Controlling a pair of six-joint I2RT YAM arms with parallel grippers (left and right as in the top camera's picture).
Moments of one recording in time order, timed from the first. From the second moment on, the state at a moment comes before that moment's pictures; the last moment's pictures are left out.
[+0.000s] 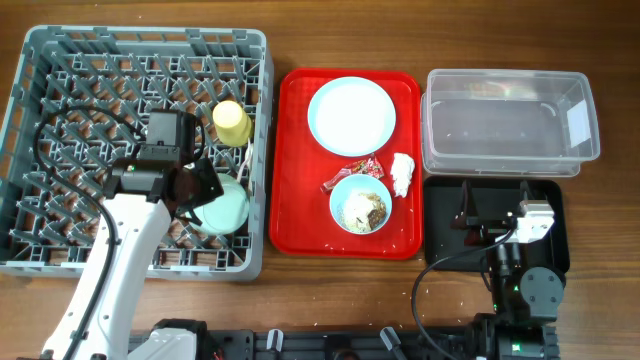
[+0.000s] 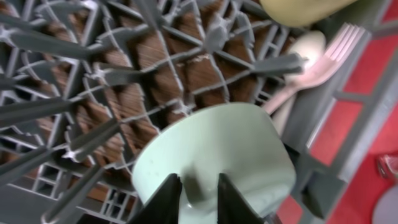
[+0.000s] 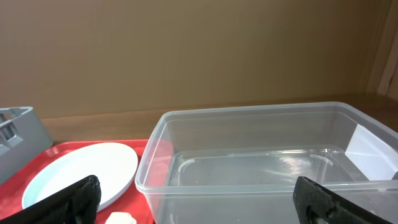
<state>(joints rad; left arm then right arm) -0.09 1.30 1.01 -0.99 -0.08 -0.46 -0.08 0.02 0.01 0.00 -0.08 0.08</state>
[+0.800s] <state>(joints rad) -0.42 1.38 1.18 -0.83 0.49 -0.47 -0.08 0.02 0.01 0.00 -0.08 0.08</state>
